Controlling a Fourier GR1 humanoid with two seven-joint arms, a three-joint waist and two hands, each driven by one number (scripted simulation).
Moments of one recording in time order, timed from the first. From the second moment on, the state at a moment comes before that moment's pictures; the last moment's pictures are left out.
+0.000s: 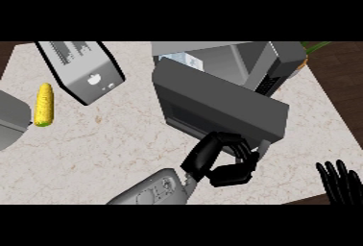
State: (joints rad) left arm -0.62 0.00 -0.91 -1.15 0.33 0.40 -0.08; right arm 0.41 -0.31 0.02 -1.63 -0.31 0.38 -0.75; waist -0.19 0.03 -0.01
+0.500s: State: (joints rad) left arm -0.76 0.00 -0.82 -1.02 0.49 0.53 -0.17; right arm 0.43 -0.37 0.05 -1.74 -0.38 0.42 -0.69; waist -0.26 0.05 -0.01
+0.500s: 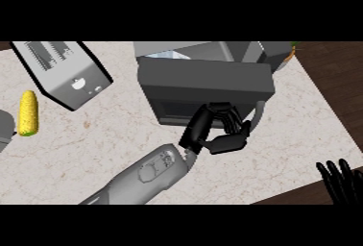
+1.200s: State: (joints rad) left arm -0.90 0.00 -0.72 -0.86 0.66 0.54 -0.30; right arm 0.45 -0.43 0.06 -1.86 -0.47 0.46 -0.62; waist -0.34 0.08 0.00
